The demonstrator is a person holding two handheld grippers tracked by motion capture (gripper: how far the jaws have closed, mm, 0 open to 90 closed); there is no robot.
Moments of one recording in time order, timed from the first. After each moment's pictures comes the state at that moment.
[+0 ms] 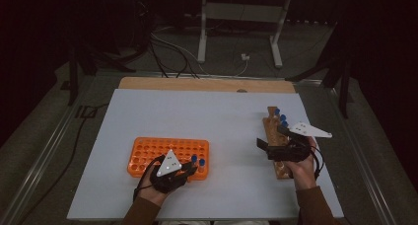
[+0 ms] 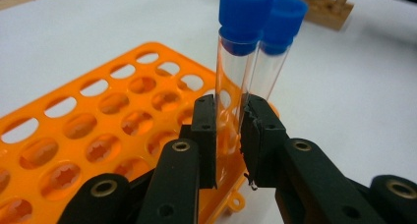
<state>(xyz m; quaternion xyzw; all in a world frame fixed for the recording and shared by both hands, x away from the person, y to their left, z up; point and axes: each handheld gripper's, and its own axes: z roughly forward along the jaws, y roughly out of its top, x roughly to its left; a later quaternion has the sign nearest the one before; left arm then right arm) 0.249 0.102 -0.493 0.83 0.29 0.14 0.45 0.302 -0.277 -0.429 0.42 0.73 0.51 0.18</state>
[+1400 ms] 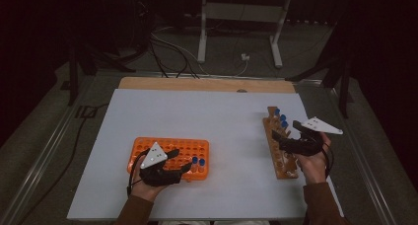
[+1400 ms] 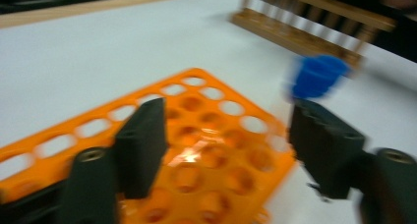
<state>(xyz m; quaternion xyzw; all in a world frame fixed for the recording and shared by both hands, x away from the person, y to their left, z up) 0.260 0.135 -0.480 0.77 0.37 0.15 0.51 0.321 -0.316 -0.434 0.46 0.72 0.45 0.26</state>
